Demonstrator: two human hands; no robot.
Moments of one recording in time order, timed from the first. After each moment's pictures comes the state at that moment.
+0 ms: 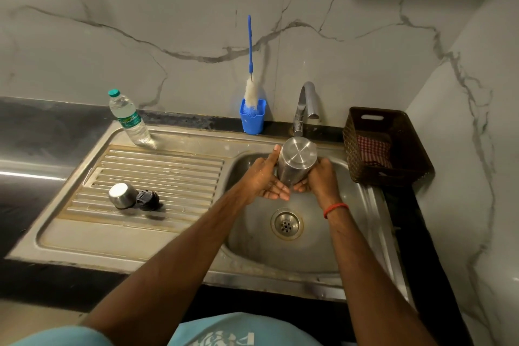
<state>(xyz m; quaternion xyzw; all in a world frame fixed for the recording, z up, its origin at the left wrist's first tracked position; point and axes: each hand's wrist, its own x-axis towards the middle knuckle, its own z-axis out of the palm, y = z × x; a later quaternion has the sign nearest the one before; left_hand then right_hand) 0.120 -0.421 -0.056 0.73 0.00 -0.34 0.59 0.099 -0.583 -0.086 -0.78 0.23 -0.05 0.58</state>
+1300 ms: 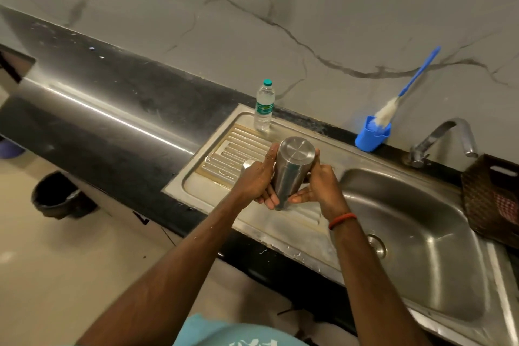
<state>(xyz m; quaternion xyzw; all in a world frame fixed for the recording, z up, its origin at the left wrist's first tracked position) 0.050 -0.107 -0.041 0.82 0.05 -0.10 0.56 0.067 -0.267 -0.022 -0.79 0.11 0.13 0.58</state>
